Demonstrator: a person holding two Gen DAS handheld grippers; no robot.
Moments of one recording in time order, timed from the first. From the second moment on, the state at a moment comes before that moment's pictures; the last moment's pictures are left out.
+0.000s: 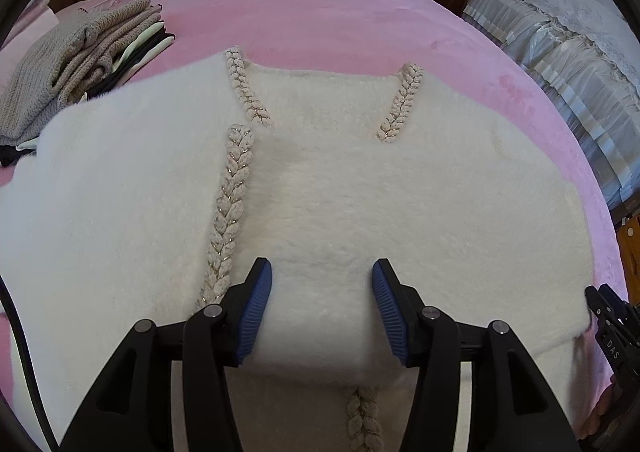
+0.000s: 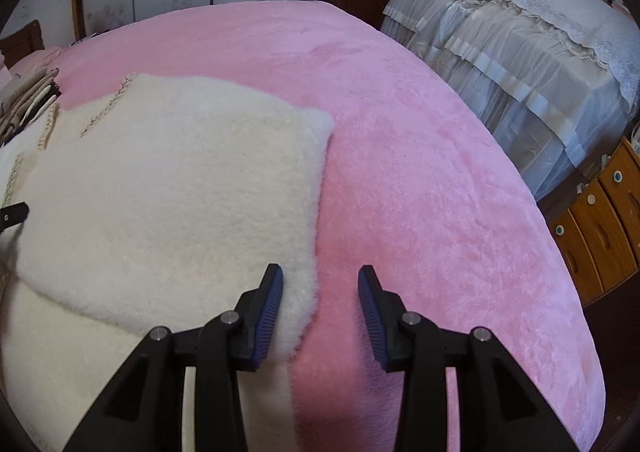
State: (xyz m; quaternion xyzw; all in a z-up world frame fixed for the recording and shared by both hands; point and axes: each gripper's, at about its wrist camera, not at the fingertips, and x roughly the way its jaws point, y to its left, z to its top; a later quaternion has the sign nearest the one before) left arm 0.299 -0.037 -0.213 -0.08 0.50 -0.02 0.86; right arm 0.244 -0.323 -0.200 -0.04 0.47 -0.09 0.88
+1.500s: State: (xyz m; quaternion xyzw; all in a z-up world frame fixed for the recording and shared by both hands) left arm 0.039 0.138 -0.037 -0.11 0.43 0.09 0.89; right arm 0.077 -0.133 -0.019 0.04 0.39 0.03 0.92
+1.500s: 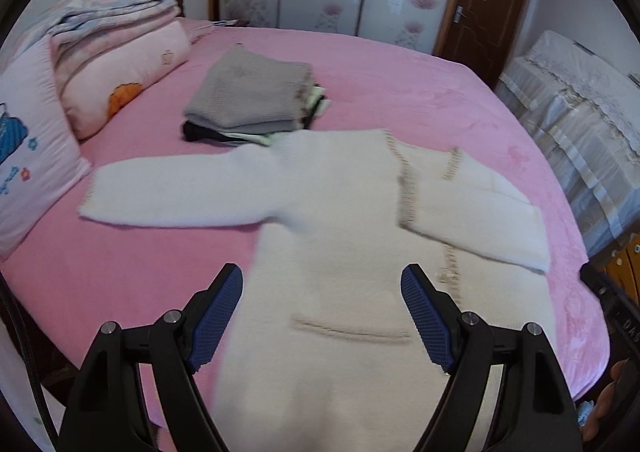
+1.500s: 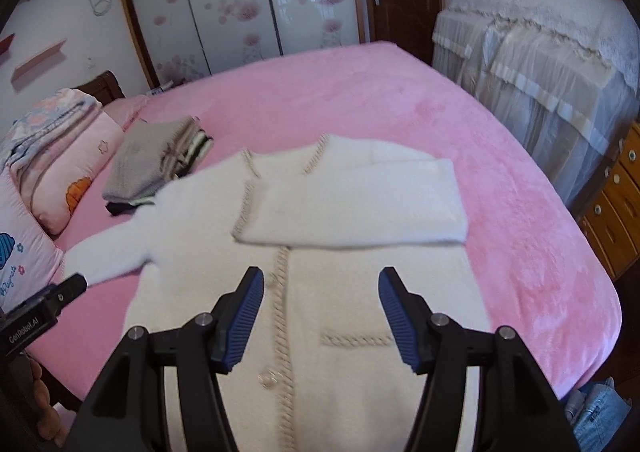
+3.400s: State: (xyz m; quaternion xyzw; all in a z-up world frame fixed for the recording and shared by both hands) left arm 0.187 0.219 -0.102 -0.05 0.29 0.02 0.96; right arm 0.238 0.038 -0.143 0.01 0.45 0.08 0.89
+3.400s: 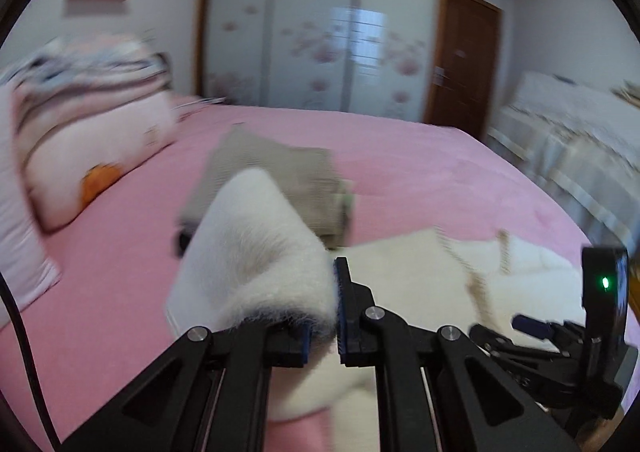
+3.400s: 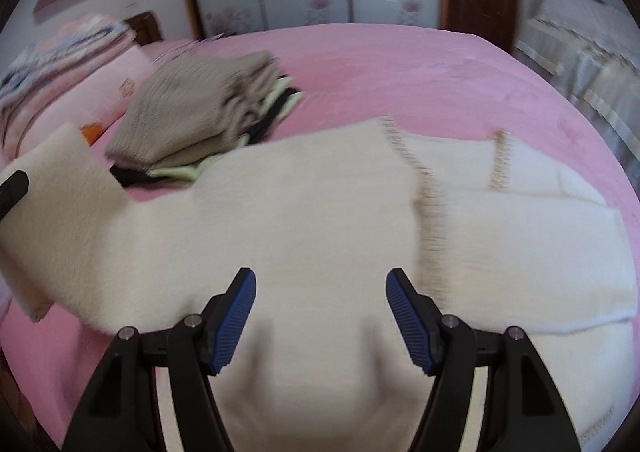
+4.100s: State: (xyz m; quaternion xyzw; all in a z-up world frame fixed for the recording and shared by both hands) left arm 0.163 0.069 -0.138 0.02 0.40 -0.12 0.91; right arm 0.205 -0.123 -0.147 0.06 0.46 0.01 0.89
